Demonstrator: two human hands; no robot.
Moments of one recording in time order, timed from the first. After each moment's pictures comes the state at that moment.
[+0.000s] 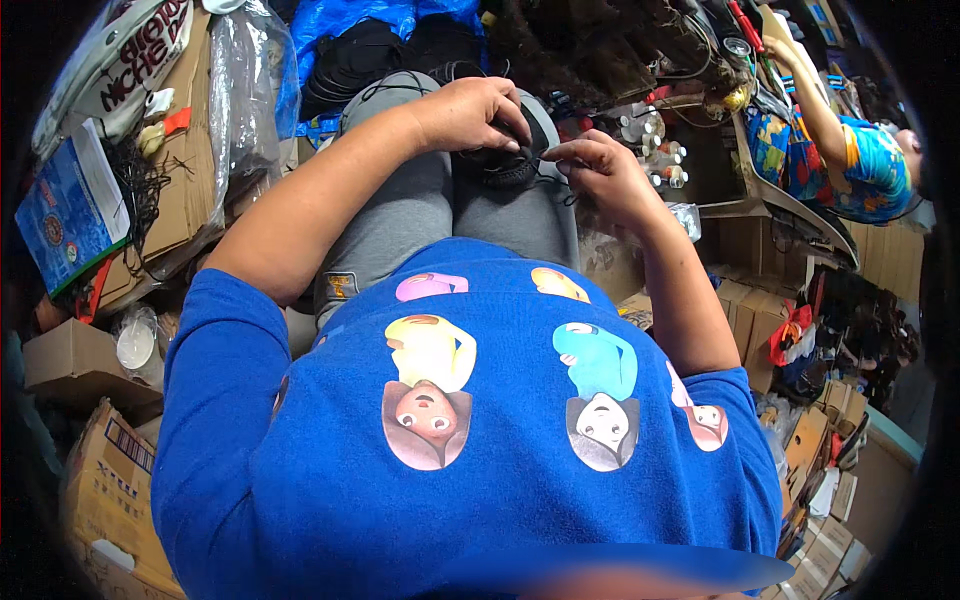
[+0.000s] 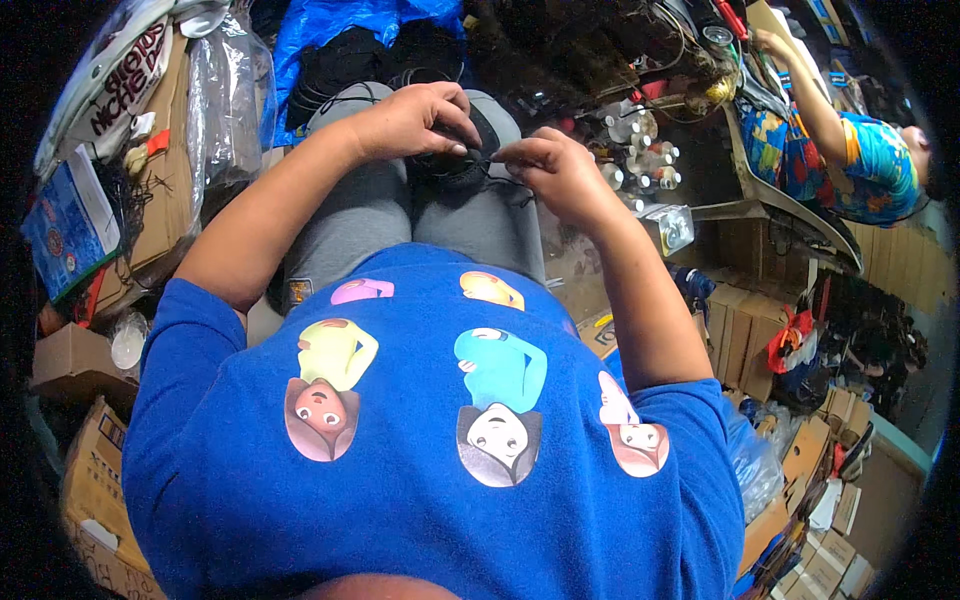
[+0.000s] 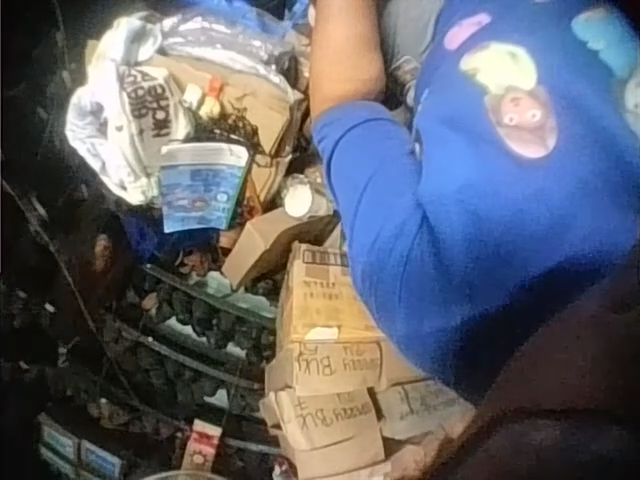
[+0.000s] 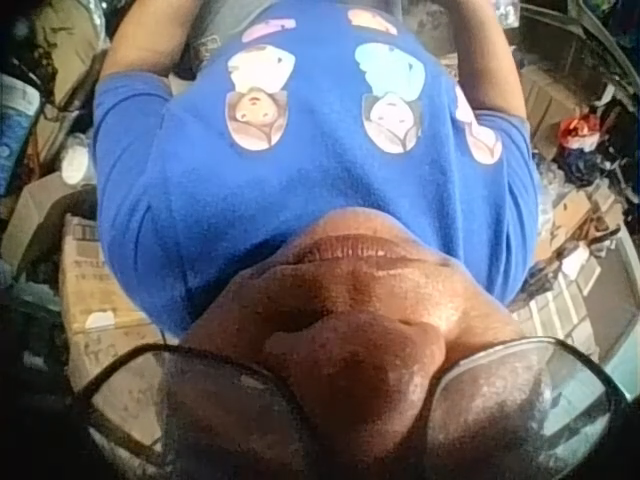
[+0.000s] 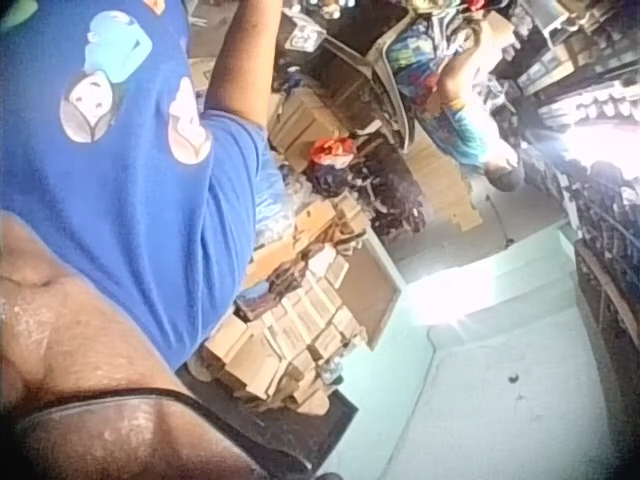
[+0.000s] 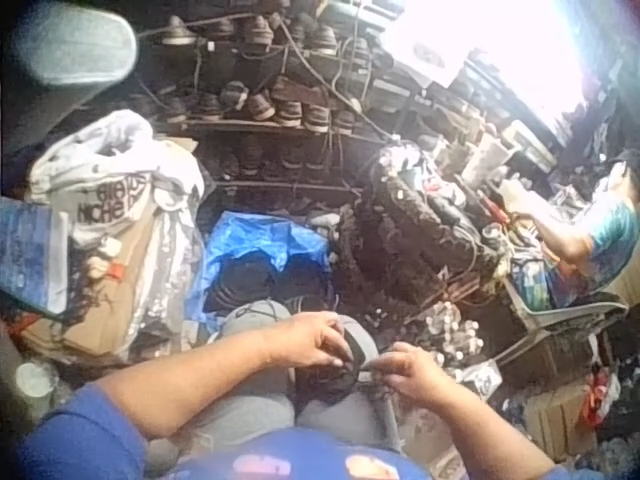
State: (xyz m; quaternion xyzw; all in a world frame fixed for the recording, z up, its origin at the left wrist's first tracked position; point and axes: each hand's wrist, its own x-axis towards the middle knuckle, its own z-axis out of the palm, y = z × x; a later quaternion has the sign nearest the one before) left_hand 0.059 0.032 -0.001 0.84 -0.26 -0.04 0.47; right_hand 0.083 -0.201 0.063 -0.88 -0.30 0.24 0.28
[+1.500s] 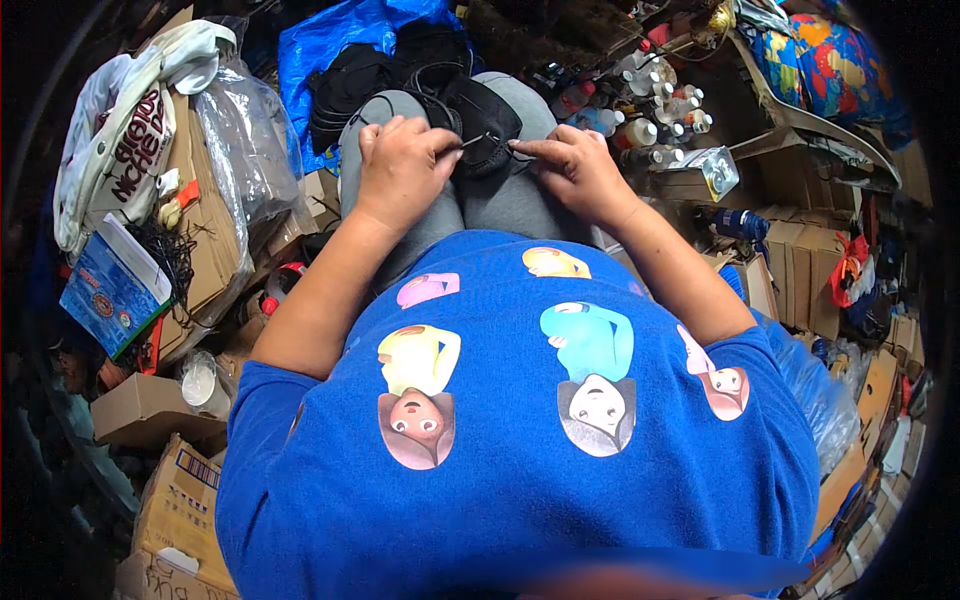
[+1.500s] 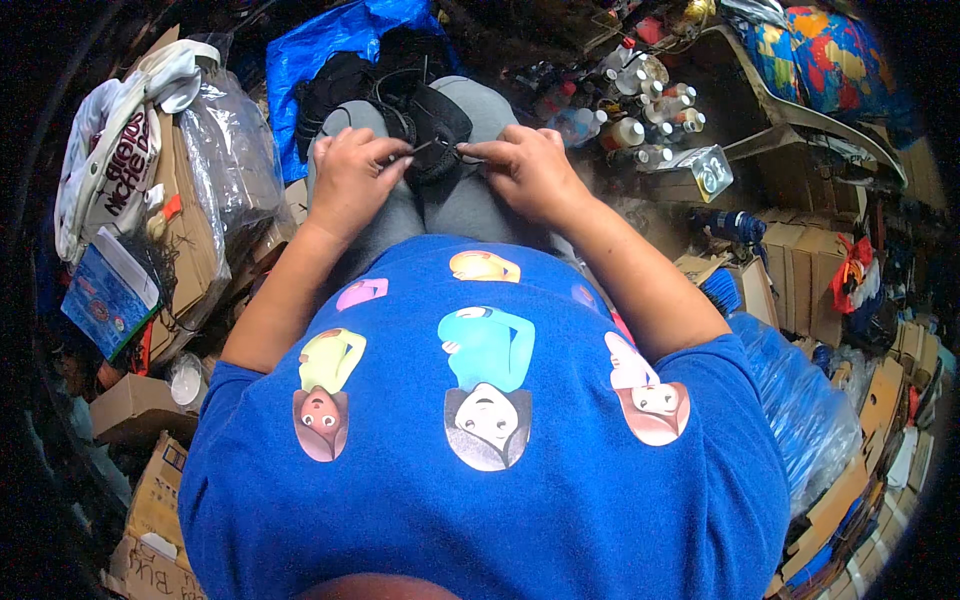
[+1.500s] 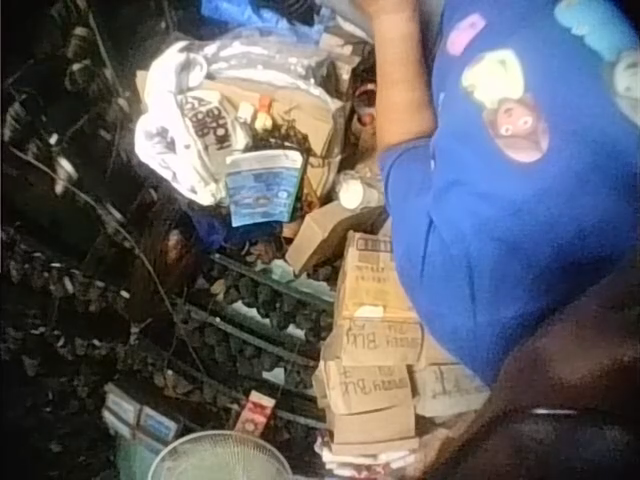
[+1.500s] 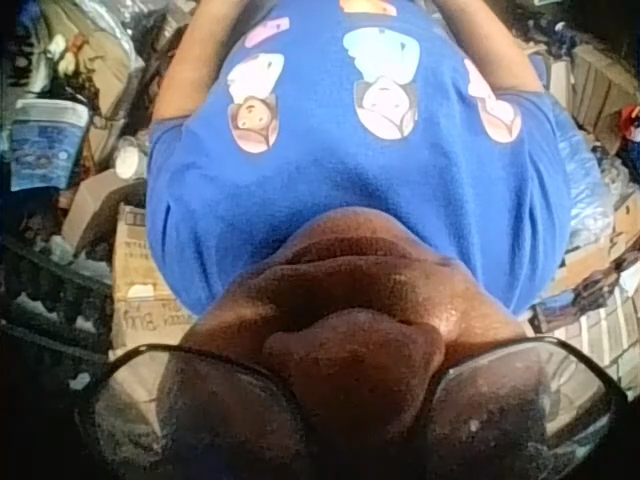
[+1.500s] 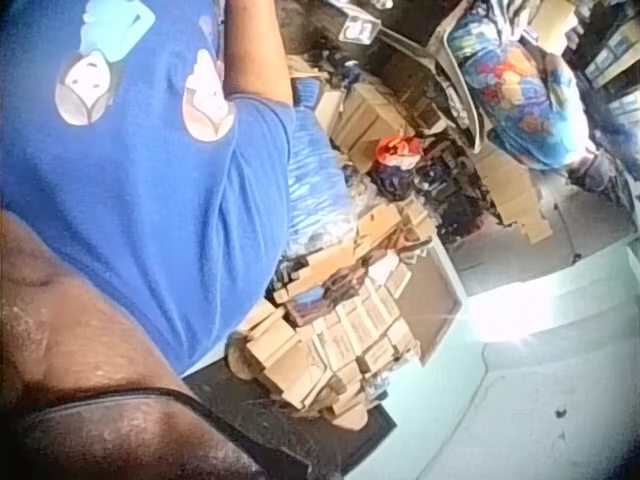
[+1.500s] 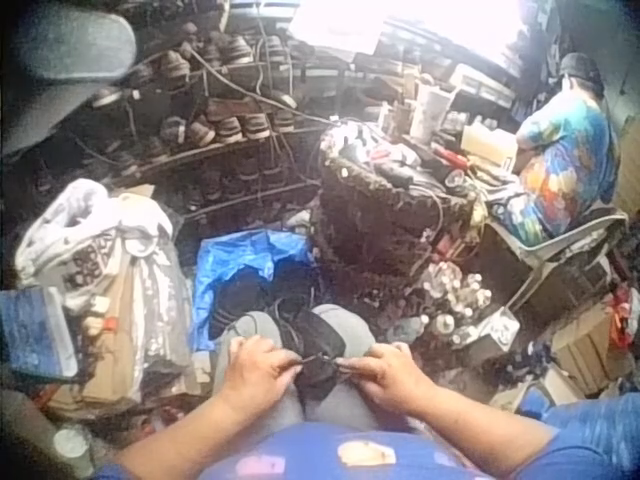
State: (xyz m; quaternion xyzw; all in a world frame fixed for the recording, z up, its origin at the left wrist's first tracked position) left_hand -0.012 0.025 0.012 0.96 -0.11 0.17 0.20; right_hand 0.050 -0.212 0.020 -0.89 -0.39 0.06 0.25
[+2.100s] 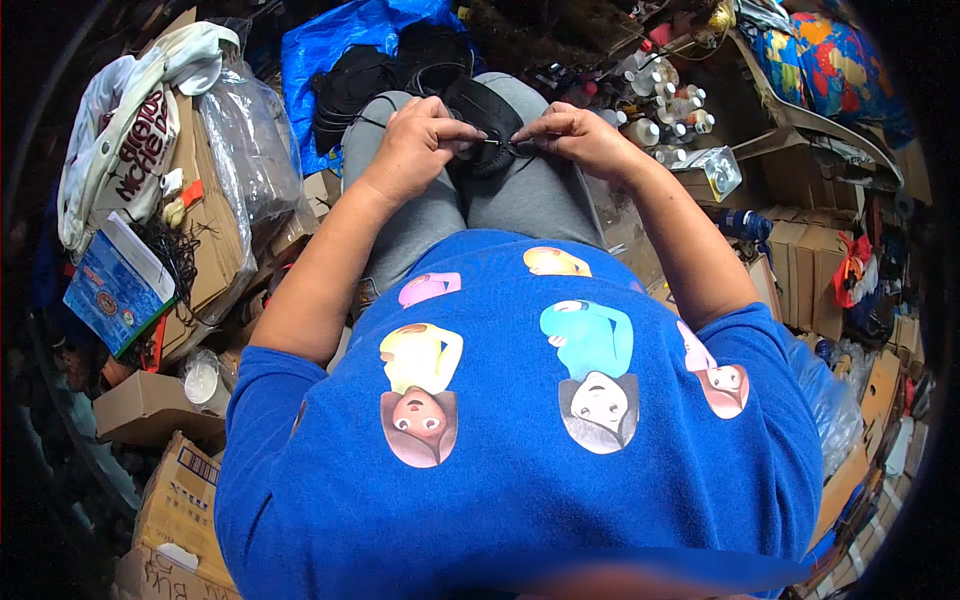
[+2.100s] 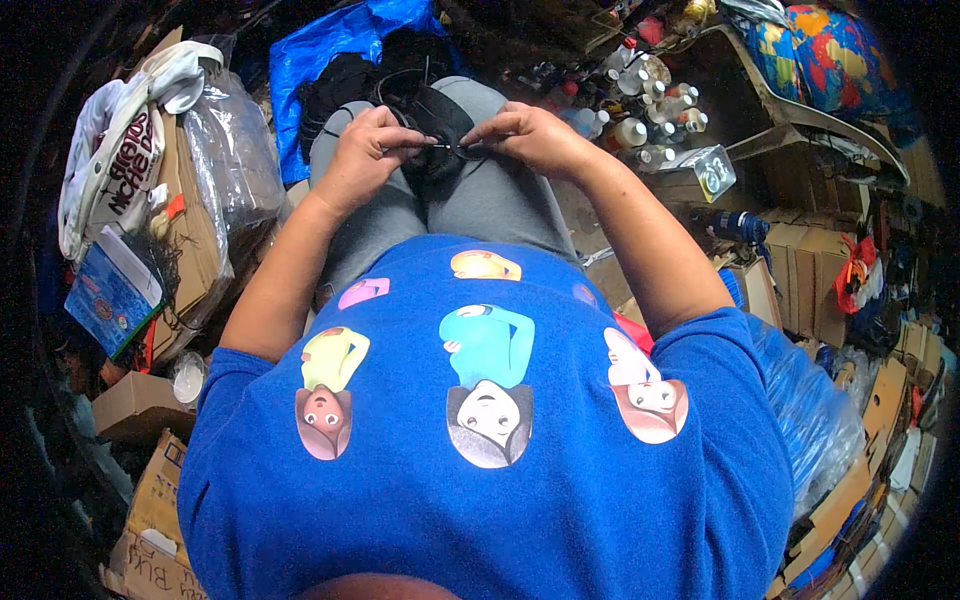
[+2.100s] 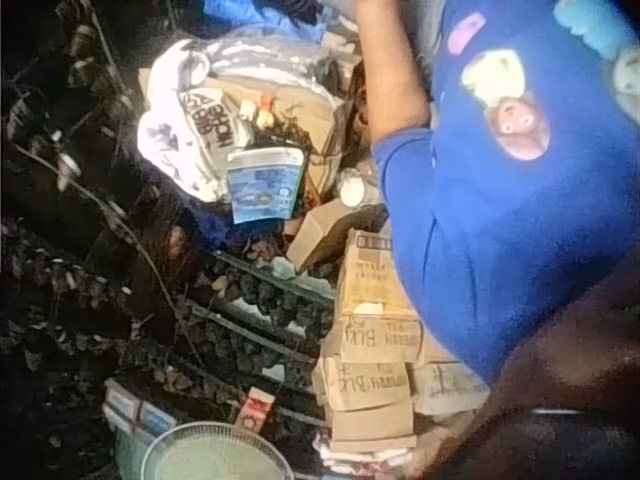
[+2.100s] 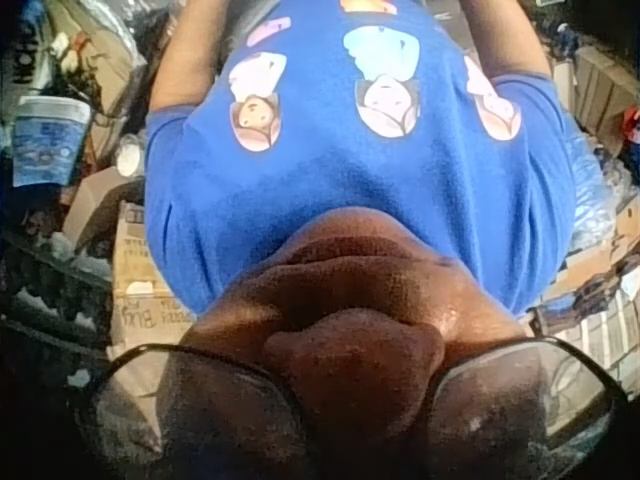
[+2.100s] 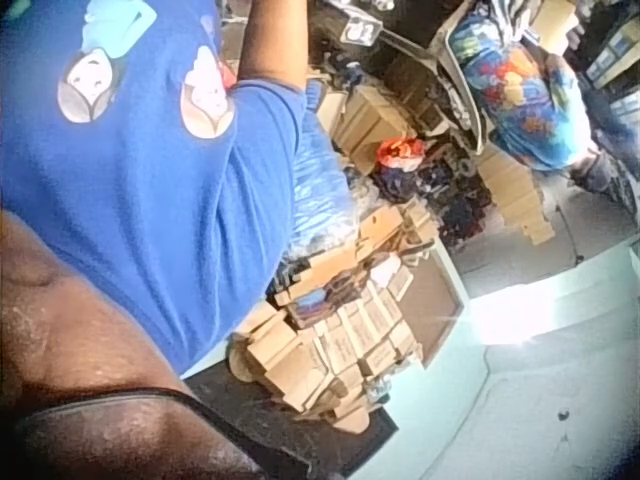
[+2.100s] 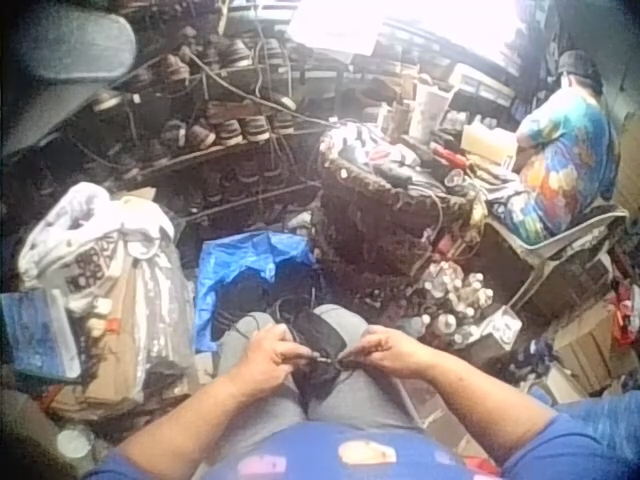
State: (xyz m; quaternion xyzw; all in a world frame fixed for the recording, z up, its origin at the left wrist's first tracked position) left_hand 0.017 0.034 -0.014 0.90 -0.17 0.10 0.39; right_hand 0.095 -0.211 0.016 -0.81 -0.31 0.31 0.39
